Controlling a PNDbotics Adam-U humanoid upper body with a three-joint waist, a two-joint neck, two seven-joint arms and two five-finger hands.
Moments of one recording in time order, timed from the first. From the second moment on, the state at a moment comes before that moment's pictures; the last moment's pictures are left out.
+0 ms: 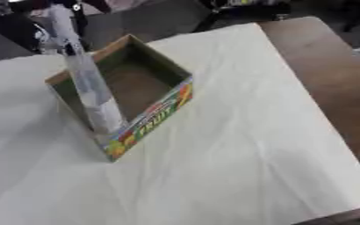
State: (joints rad) left arm -1.07 0.75 -0.21 -1.39 -0.17 -0.23 -0.78; right arm -0.13 -0.42 -0.27 -1.98 -0.44 -0.08 0.18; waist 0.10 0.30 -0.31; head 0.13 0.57
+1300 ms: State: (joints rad) left arm -1.03 0.77 -0.20 -1.41 -0.17 -0.27 -0.81; right arm -0.13 -0.42 -0.28 -1.98 -0.45 -0.07 0.17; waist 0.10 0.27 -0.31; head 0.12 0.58
